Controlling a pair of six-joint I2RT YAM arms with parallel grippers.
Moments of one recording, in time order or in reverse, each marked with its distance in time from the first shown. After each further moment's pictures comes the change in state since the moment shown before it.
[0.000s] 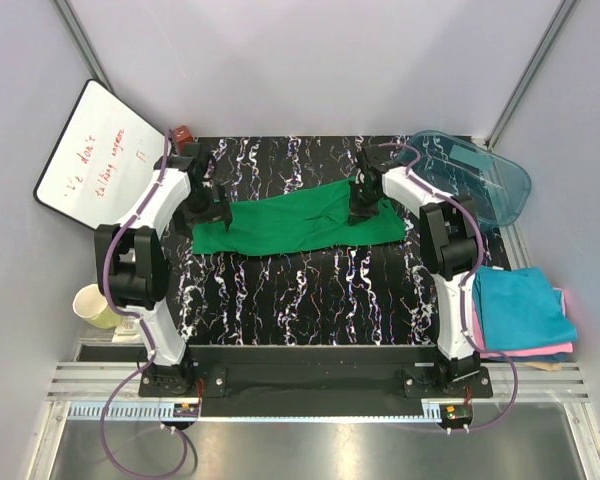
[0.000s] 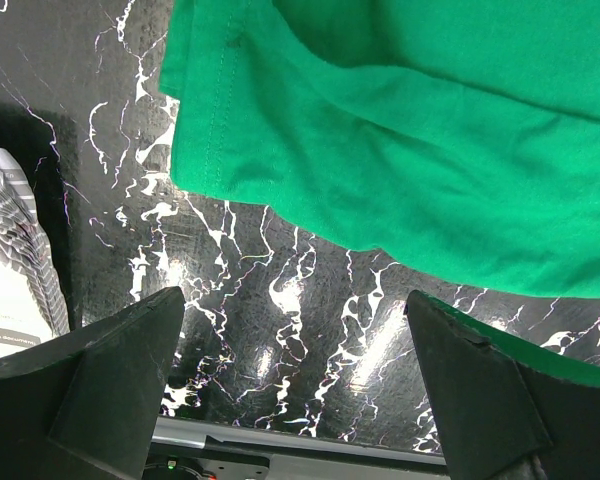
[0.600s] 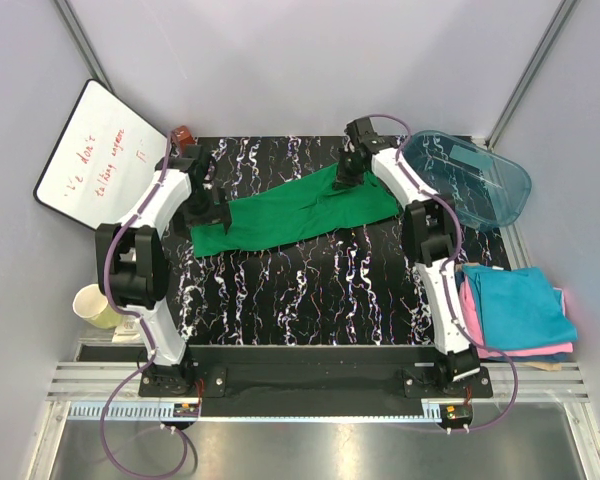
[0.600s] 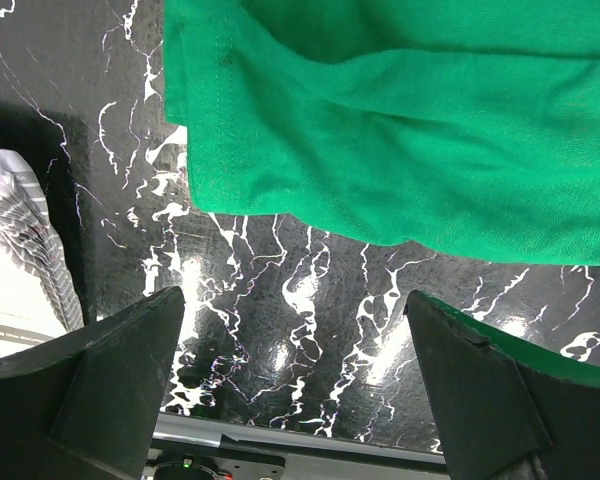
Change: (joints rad) left arm 0.000 0.004 -0.013 0.000 -0.014 0.030; right arm 0.000 0.291 0.563 -0.071 -0.020 0.058
